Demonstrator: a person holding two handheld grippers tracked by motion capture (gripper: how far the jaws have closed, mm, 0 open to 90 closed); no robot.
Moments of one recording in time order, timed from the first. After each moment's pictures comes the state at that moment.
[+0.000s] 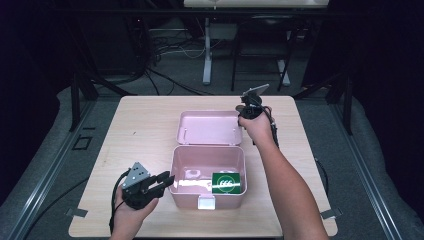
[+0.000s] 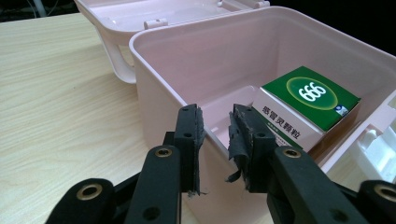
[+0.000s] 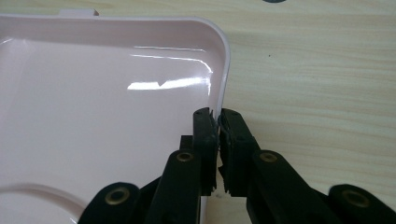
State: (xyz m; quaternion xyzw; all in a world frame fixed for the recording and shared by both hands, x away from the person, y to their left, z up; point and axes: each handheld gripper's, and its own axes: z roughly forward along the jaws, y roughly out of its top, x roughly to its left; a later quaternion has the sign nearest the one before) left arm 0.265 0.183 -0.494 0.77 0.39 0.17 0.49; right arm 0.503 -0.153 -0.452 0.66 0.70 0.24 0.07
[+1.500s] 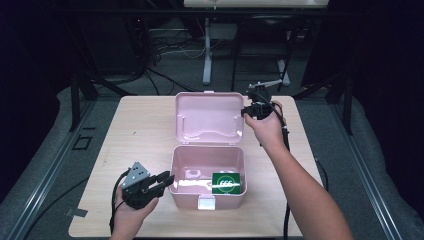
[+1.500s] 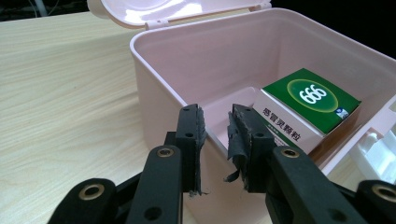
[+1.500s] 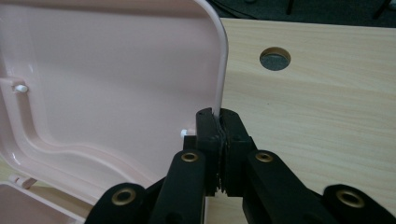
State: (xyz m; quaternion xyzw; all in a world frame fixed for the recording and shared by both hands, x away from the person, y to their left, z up) left arm 0.266 0.183 -0.494 0.76 0.39 0.16 0.49; right arm 0.449 -0.159 -0.393 0.60 0.71 0.35 0.15
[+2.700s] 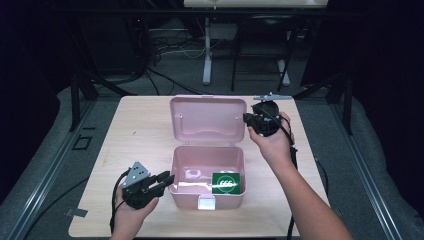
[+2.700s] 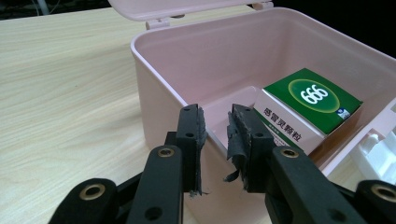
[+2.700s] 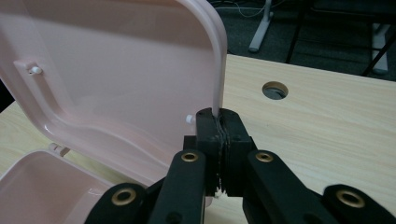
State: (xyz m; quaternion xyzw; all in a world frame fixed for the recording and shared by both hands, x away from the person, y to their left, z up) left arm 0.266 0.182 -0.493 0.76 0.39 0.16 0.49; right arm 0.388 -0.163 -0.385 0.53 0.71 0.41 0.23
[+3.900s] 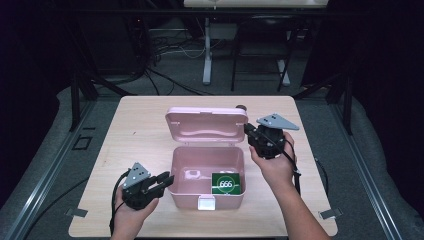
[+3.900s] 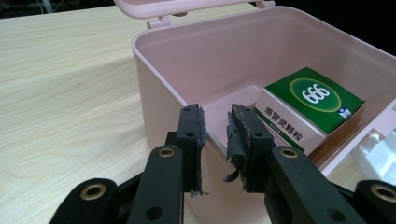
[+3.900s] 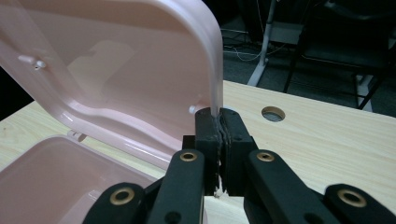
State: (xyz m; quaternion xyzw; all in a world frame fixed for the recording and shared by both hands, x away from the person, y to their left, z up) left arm 0.263 0.181 -0.492 0.76 0.40 0.17 0.48; right arm 0.334 -0.163 -0.404 0.47 0.69 0.47 0.29
